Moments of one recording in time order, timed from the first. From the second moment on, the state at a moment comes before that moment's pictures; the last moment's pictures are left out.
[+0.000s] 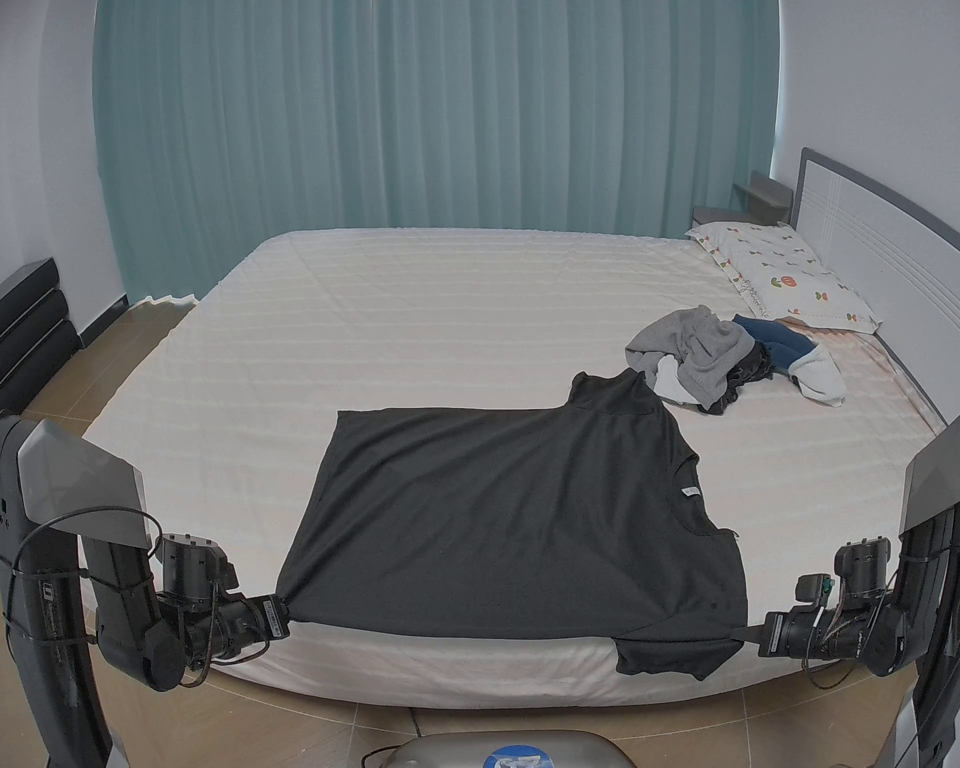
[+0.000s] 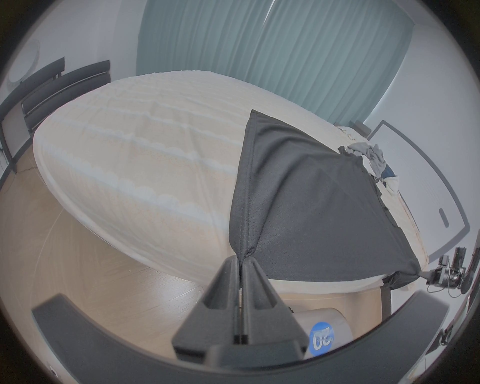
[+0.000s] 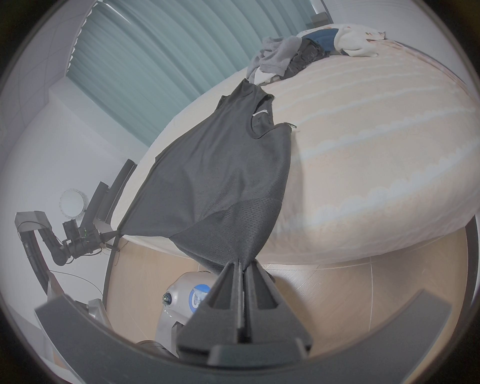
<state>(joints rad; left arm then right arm) -0.09 2.28 -0.24 -1.28 -0.09 -0.35 -0.05 2.25 -0.04 -1.40 0.45 0.24</state>
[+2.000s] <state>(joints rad) -0.12 2.12 -0.45 -1.11 -0.09 -0.59 -0.11 1.99 -0.31 -1.06 0.45 0.23</state>
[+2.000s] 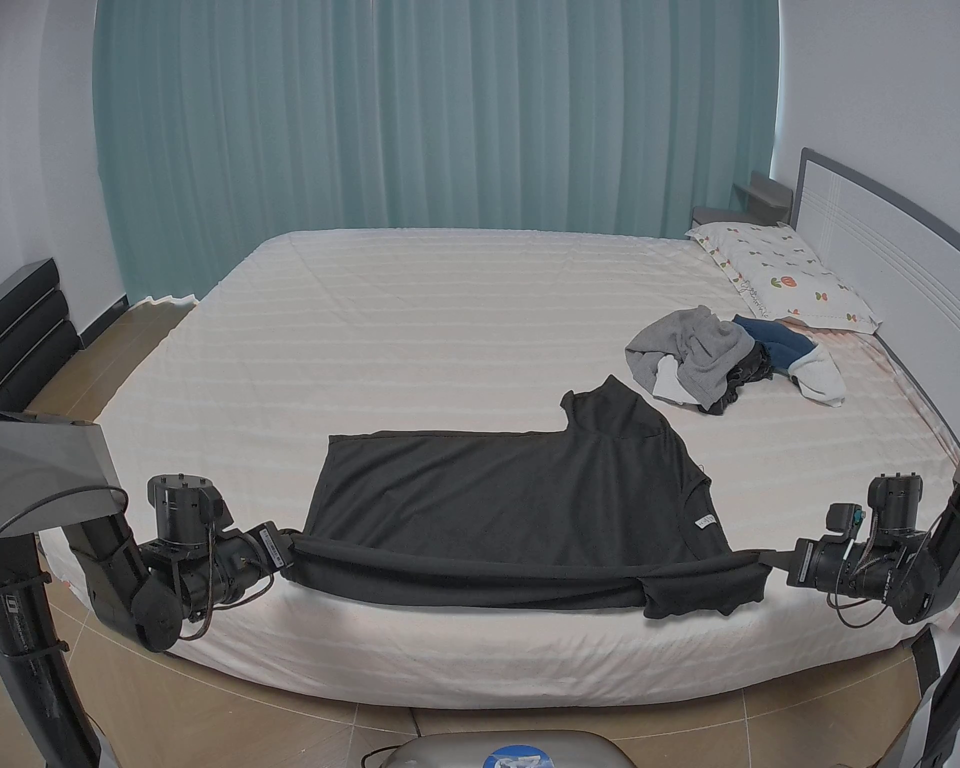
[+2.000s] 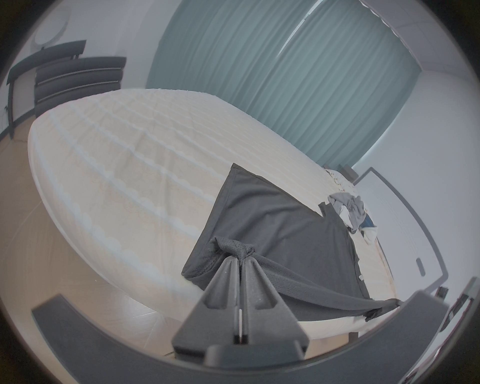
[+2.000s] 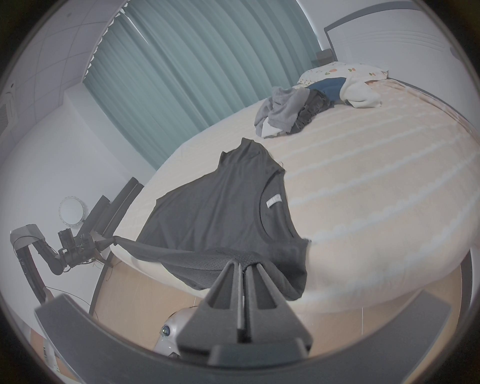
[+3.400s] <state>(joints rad) -0.11 2.34 -0.83 -0.94 -0.08 -0.81 -0.02 2.31 -0.79 -1.00 0.38 0.35</state>
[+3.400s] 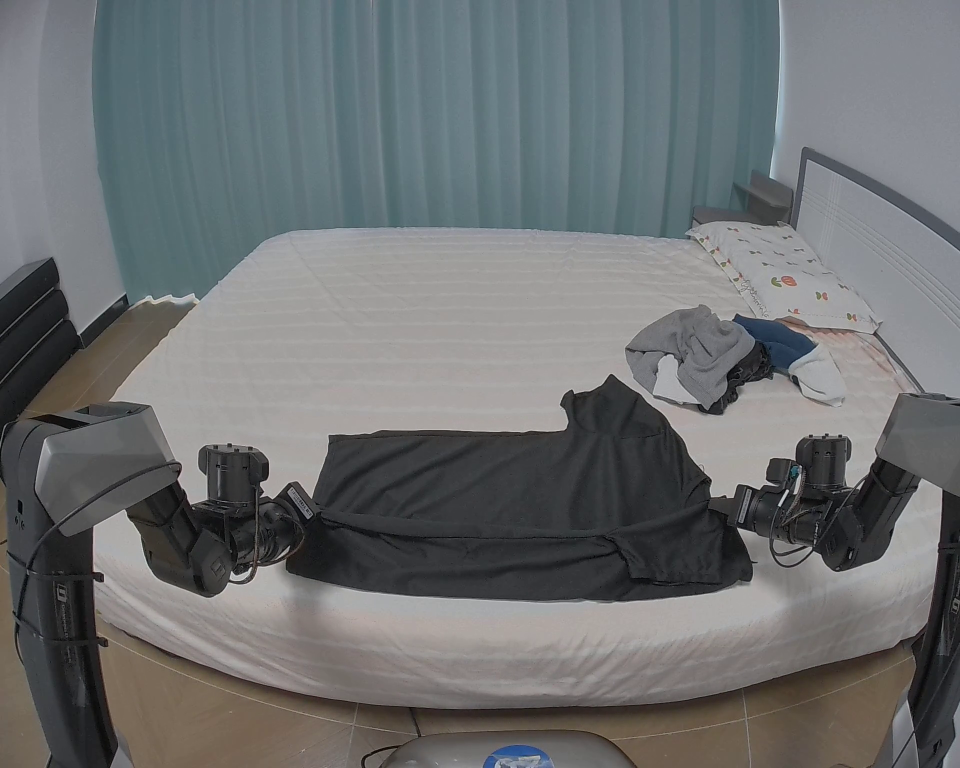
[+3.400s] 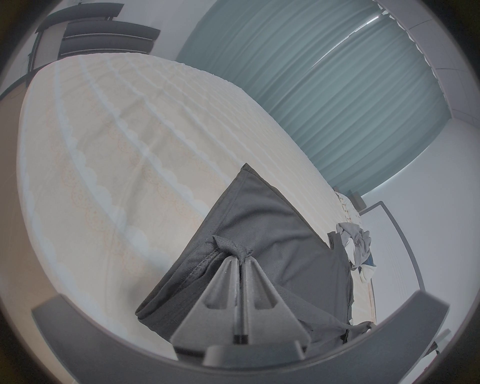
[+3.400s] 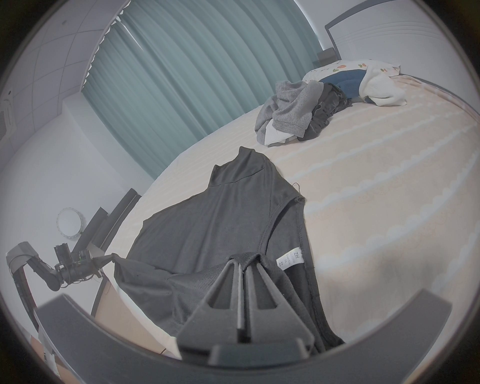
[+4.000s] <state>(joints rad) -0.09 2.33 -0.83 -0.94 -0.08 -0.87 -0.03 2.21 -0.73 -1.01 0.37 0.44</state>
